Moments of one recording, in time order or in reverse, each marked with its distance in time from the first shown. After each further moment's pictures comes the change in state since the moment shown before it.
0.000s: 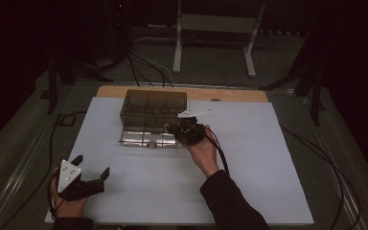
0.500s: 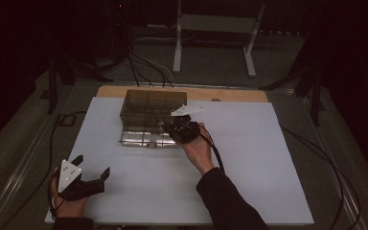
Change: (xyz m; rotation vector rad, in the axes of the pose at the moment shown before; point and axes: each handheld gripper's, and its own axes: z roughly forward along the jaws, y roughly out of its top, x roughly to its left) left arm 0.000 0.000 0.001 0.003 -0.002 0.004; right arm 0.006 0.008 0.013 0.010 -0.005 -0.034
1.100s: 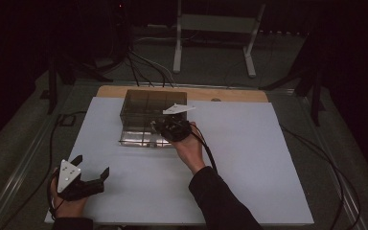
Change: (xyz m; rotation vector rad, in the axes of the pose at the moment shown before) left arm 0.000 0.000 -0.001 -0.004 0.002 -0.003; right arm 0.012 0.009 0.019 -0.011 0.036 0.028
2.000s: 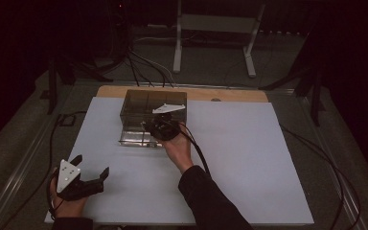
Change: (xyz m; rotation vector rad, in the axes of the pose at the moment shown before) left arm 0.001 0.000 -0.001 -0.004 0.002 -0.001; right arm 0.013 0.004 0.029 -0.006 0.039 0.038
